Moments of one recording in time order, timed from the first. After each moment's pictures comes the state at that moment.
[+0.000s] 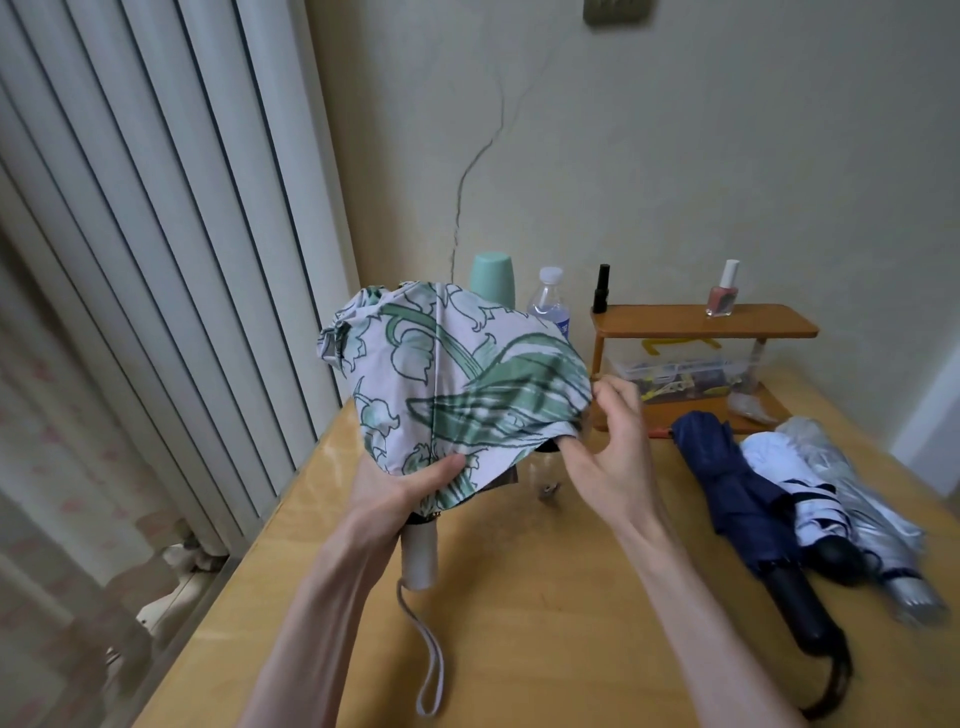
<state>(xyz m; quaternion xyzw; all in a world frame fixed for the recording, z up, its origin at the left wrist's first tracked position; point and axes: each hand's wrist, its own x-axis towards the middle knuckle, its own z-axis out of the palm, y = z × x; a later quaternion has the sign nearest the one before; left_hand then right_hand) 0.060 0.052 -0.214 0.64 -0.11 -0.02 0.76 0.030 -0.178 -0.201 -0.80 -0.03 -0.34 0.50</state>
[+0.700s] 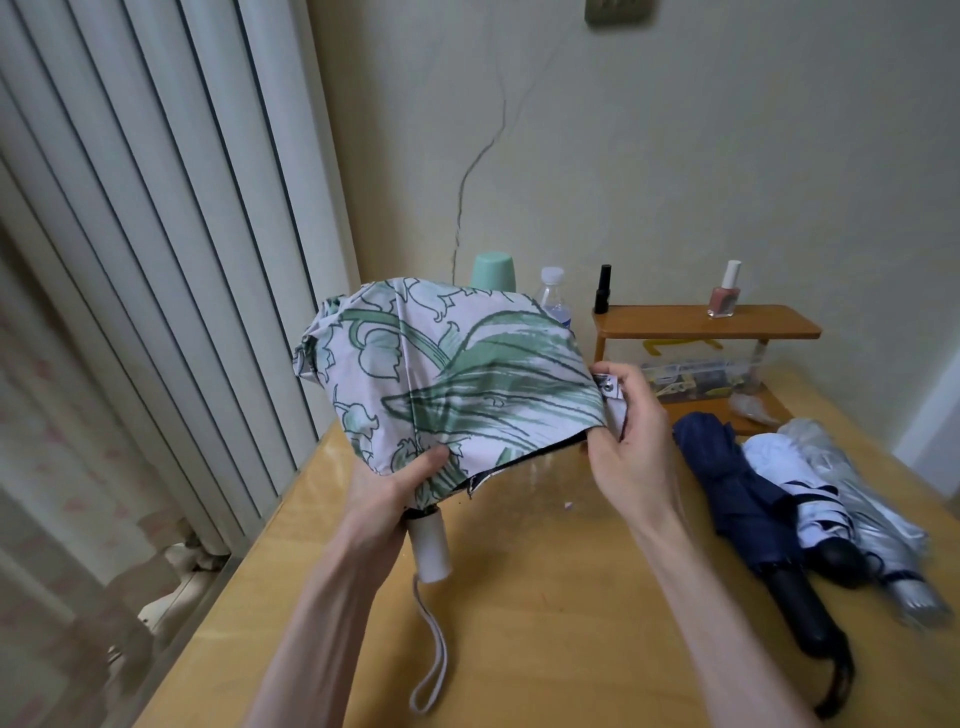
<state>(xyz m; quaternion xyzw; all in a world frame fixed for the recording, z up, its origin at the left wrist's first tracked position) 0.064 0.049 -0.222 0.58 -0.08 -0.01 0.81 0.020 -0.184 -0.188 -0.76 -0.04 -0.35 0.55</state>
